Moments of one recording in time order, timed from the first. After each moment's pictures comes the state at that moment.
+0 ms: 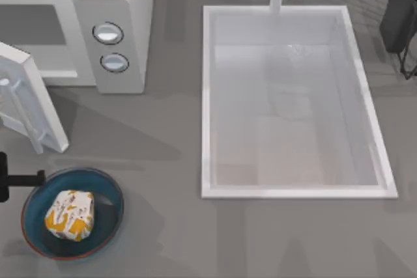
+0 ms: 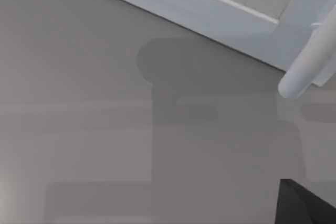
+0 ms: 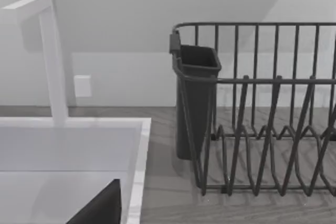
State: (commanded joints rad) left arm 0.05 1.07 0.35 -0.08 0.07 0.06; right arm 0.00 0.00 0.00 0.00 0.00 0.00
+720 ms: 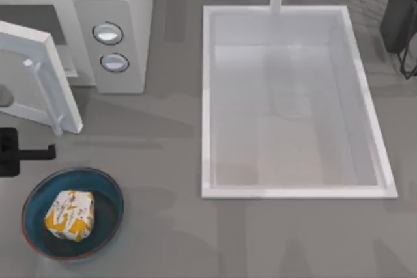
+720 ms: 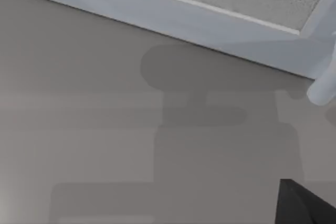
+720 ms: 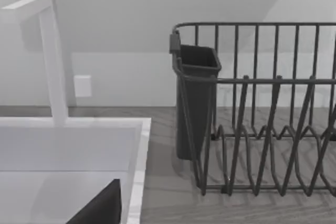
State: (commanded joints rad) left arm 0.00 1.22 0.45 -0.01 0.03 0.01; right arm 0.00 0.00 0.00 0.00 0.00 0.00
